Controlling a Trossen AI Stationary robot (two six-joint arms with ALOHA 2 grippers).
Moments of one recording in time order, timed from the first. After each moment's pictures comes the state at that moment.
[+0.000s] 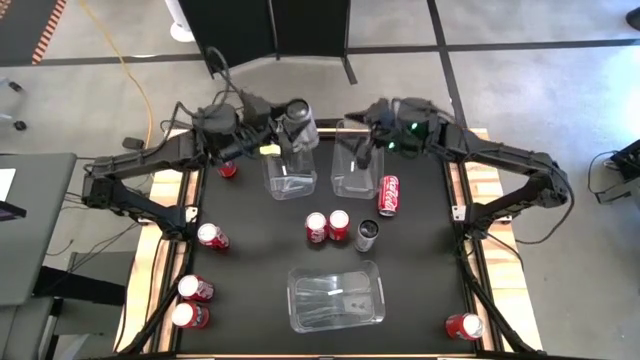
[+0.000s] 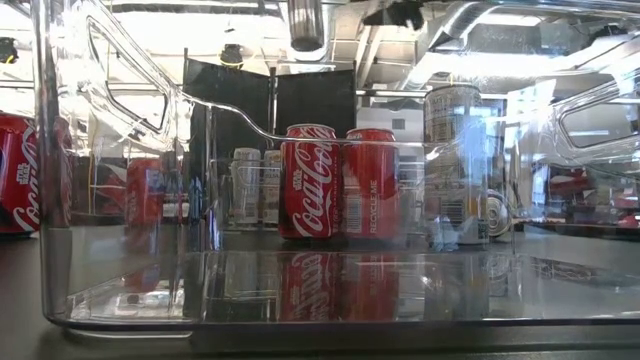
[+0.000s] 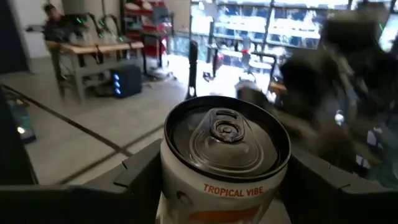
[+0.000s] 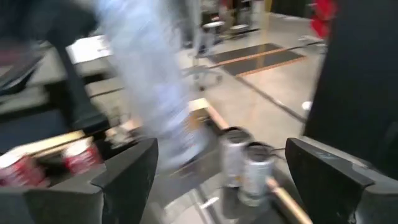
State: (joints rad) left arm 0.19 1.29 1.43 -0.13 -0.42 -0.08; right arm -0.33 1.32 1.36 -0.24 0.08 0.07
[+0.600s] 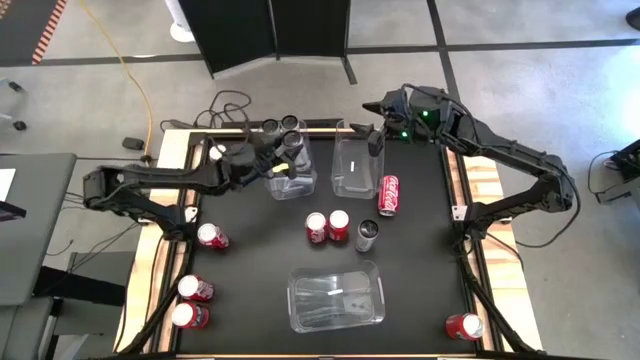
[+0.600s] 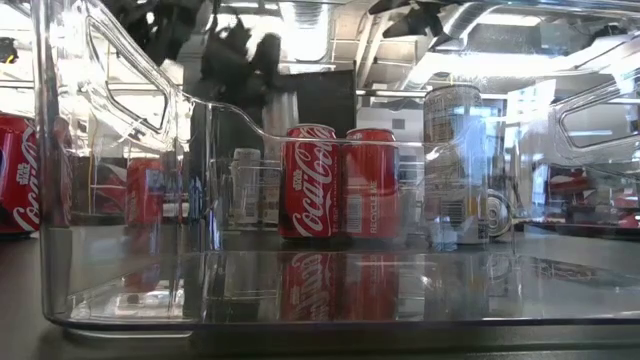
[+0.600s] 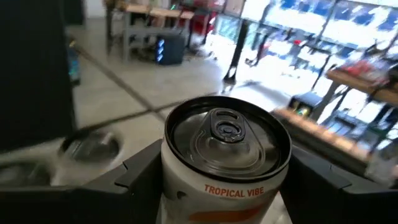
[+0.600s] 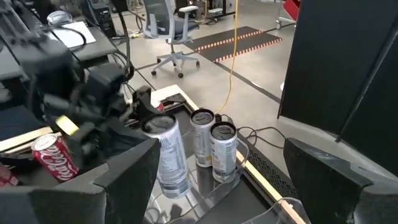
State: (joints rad) left arm 0.32 1.29 0.68 0.53 -0.47 -0.25; right arm -0.42 1.27 1.36 -0.36 0.08 0.09
